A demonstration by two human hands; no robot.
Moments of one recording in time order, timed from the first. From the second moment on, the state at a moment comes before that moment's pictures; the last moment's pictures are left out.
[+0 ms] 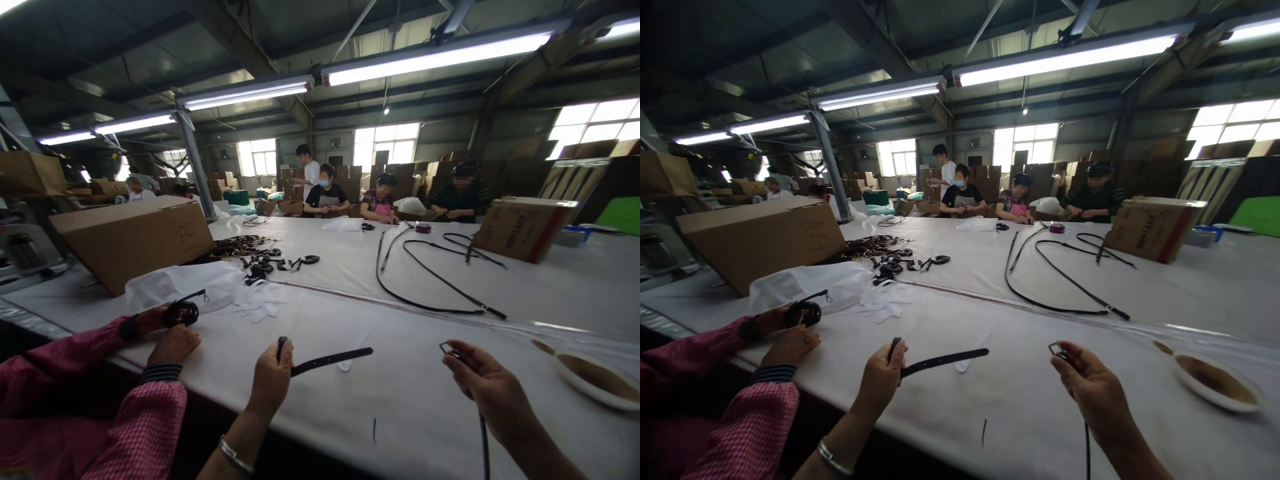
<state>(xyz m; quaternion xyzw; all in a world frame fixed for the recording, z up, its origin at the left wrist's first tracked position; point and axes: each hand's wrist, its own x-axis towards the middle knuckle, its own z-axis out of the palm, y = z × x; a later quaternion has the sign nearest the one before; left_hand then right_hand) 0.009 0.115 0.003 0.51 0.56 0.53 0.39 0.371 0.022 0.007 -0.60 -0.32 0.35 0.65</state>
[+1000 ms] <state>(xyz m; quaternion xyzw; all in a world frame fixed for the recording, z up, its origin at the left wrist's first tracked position) 0.069 0.093 0.005 0.23 0.46 0.58 0.63 0.311 0.053 0.034 -0.53 -0.35 0.42 0.65</state>
